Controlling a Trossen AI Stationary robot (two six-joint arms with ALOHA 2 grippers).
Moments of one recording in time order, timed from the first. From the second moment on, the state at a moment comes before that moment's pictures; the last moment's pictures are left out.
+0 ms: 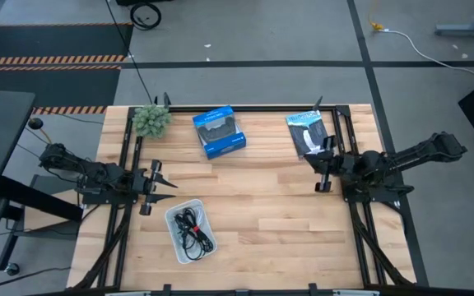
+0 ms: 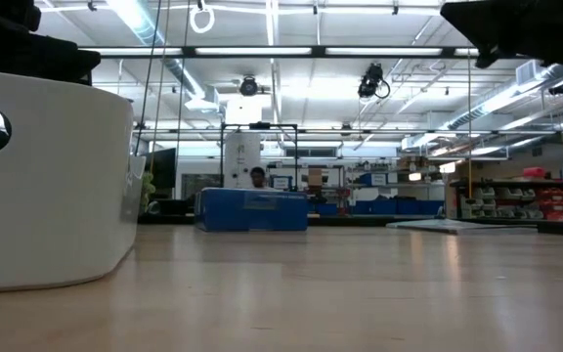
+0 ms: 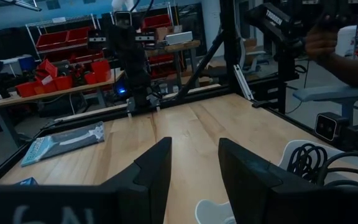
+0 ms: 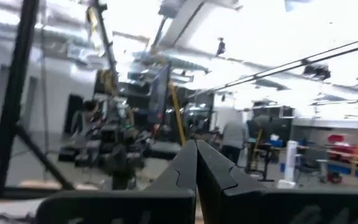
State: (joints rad) left arm -0.38 0.07 0.01 0.10 -0.23 0.16; right arm 0.19 0.60 0.04 1.02 0.33 -0.34
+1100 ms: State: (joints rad) left arm -0.38 0.07 0.01 0.10 -0.23 0.16; right arm 0.36 0.10 0.01 0.61 0.49 -0.35
